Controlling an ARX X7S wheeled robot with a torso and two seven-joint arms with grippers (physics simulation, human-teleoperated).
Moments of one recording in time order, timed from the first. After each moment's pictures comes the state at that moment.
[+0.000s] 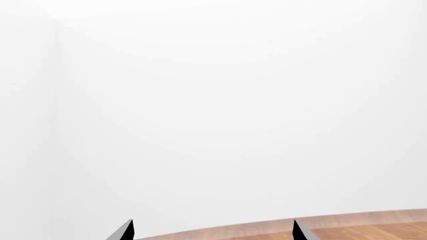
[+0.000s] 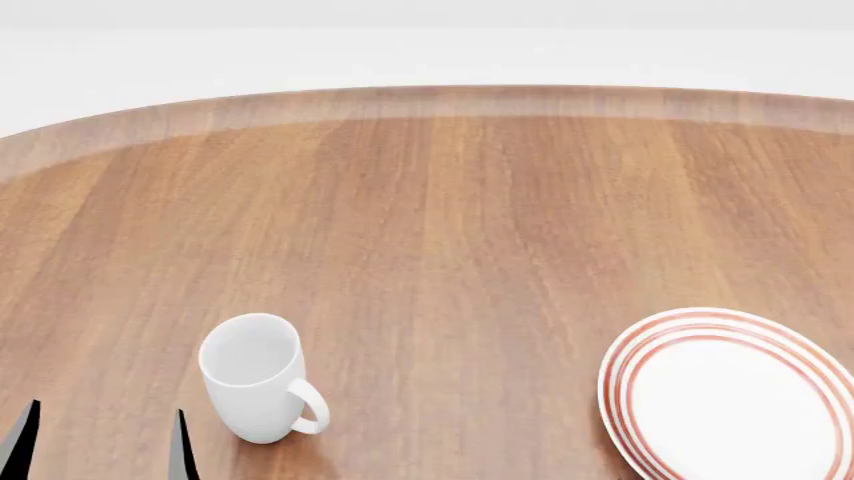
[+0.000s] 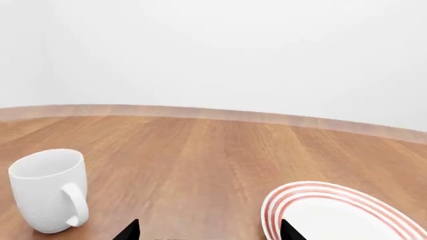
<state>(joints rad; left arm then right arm) -0.11 -0.26 0.37 -0.31 0.01 0.74 -0.42 -0.12 0.40 -0.34 -0.30 0.26 0.03 0.35</state>
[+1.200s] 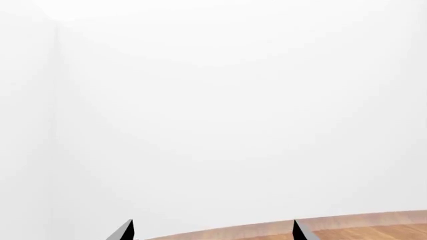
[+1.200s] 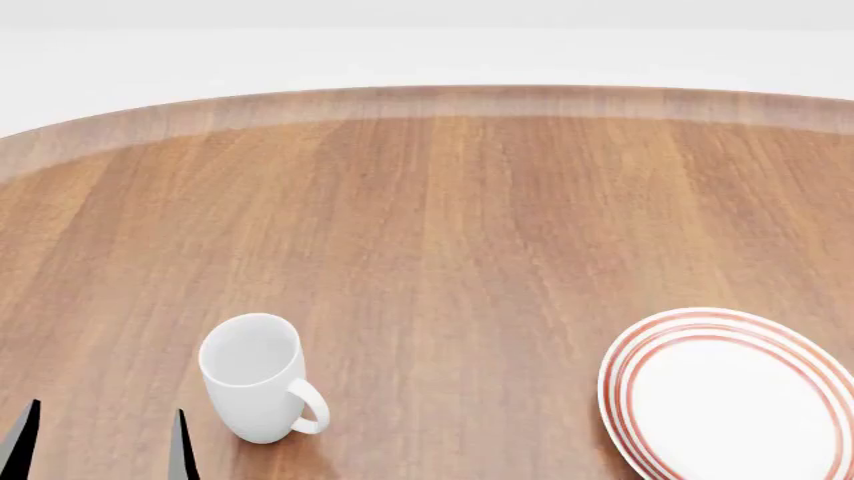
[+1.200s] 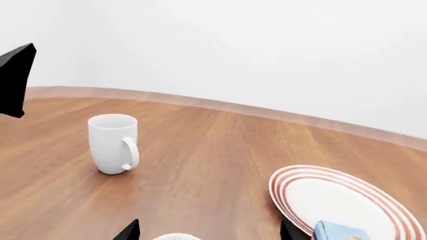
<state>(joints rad) -0.12 -0.27 0.39 -0.32 0.01 0.75 -0.44 -0.61 0.58 -0.33 -0.38 0.13 -0.39 0.37</state>
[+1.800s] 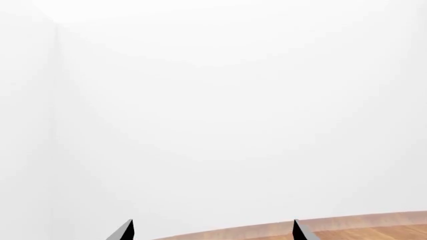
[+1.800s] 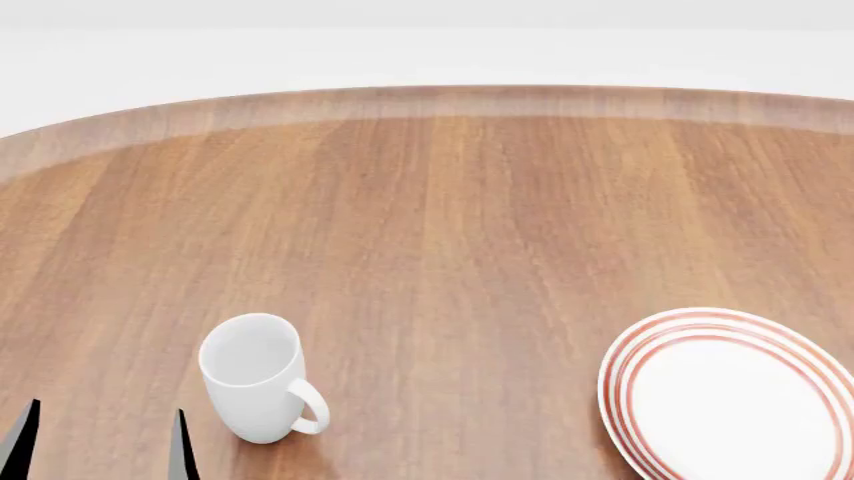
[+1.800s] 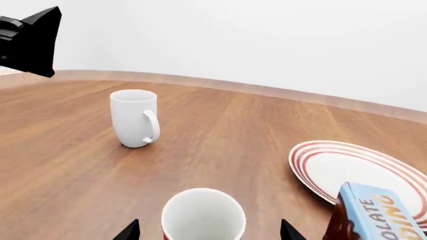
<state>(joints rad) -0.12 -0.27 0.40 -0.32 0.01 0.76 -0.45 -0.61 0.56 -0.40 -0.21 0.12 -0.51 0.34</state>
